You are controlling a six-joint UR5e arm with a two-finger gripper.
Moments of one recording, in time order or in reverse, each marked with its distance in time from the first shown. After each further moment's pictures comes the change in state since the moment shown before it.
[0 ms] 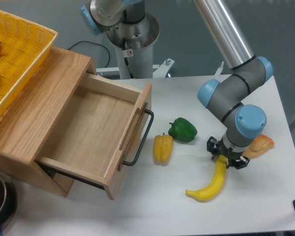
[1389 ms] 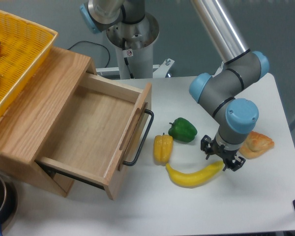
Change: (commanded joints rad) arm -0.051 0.032 -0.005 0.006 -0.006 0.015
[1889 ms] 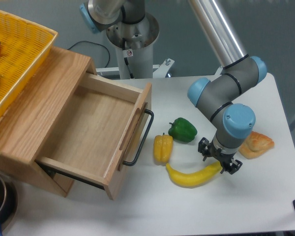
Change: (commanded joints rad) arm -0.018 -0.023 0.000 0.009 0.006 -0.001
